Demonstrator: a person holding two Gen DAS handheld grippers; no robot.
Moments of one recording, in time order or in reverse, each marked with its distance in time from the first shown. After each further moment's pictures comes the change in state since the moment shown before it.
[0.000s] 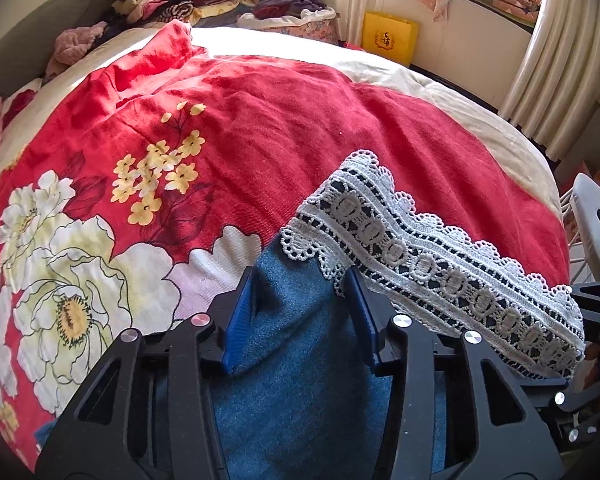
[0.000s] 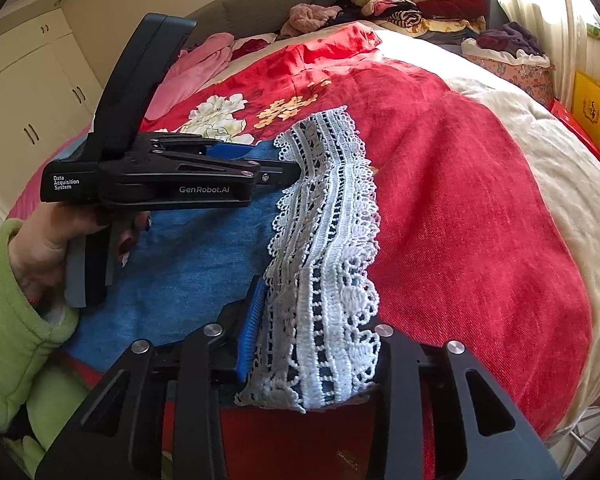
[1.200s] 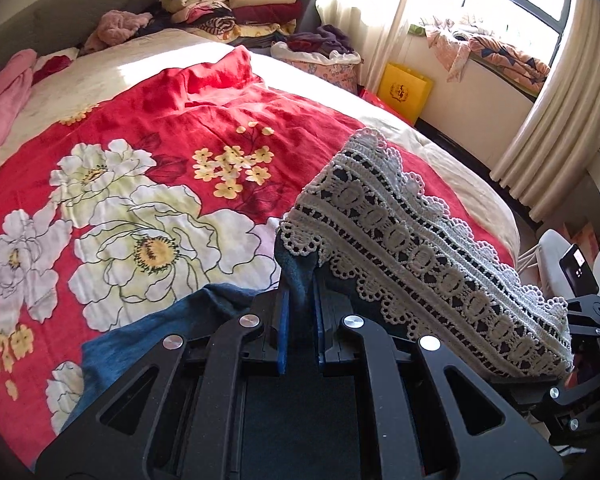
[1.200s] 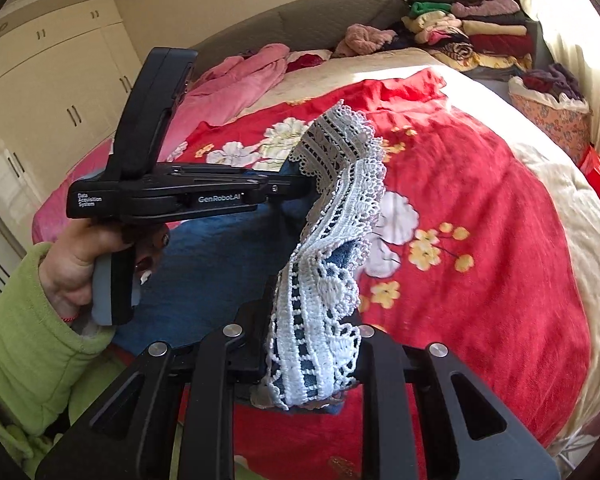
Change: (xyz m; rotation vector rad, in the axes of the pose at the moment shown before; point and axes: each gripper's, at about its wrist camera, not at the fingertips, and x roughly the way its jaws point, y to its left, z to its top) left arm -0.096 0.047 -0.040 -0.197 -0.136 -0.051; right arm -0.040 0.095 0.023 -0.153 -0.047 0.110
